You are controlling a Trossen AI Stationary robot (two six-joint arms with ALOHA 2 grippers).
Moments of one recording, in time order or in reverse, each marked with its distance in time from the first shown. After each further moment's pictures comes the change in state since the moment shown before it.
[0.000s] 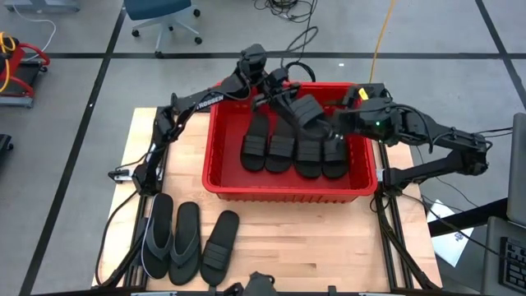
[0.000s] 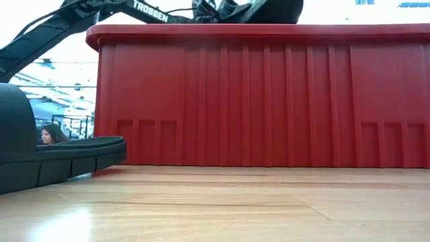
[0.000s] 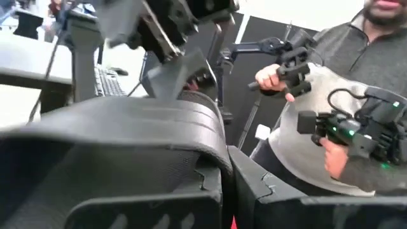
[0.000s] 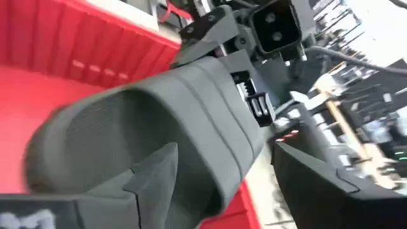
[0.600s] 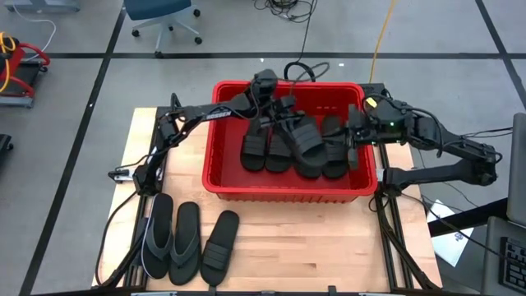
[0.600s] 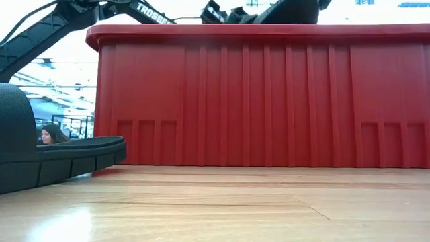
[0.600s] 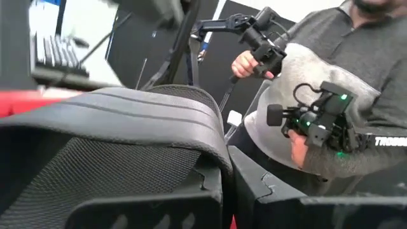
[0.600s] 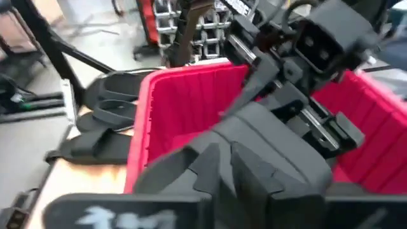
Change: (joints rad) left arm -0.109 0.001 -0.194 0.101 0.031 0.009; right arm -0.108 -0.190 -0.199 0.082 -0.602 0.547
